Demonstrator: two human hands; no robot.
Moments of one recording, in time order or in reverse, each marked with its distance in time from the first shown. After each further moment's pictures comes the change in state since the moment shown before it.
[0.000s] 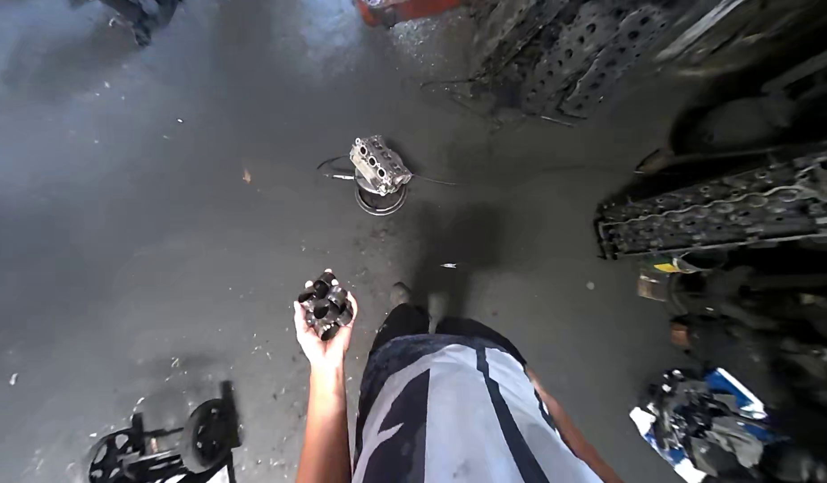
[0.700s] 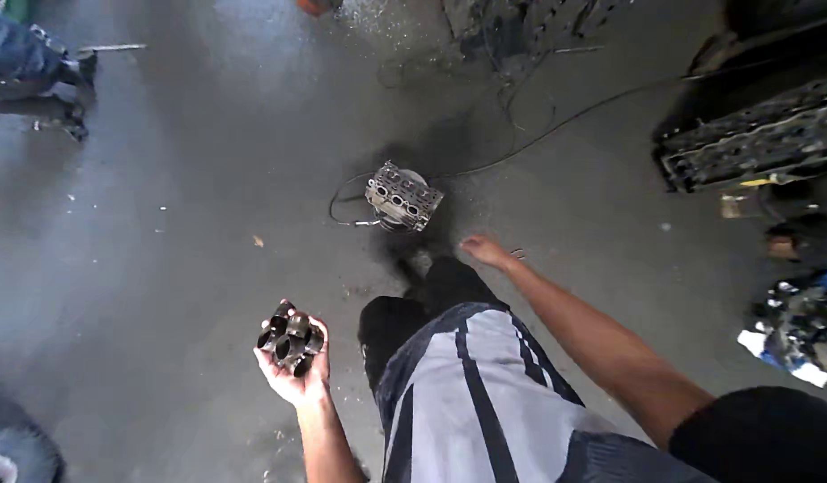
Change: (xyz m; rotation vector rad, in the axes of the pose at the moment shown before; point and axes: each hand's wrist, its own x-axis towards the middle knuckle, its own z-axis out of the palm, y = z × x) left_hand 0.319 0.165 0.145 0.227 0.045 -0.003; right_hand 0.231 -0.375 0.337 -0.654 -0.183 -0.151
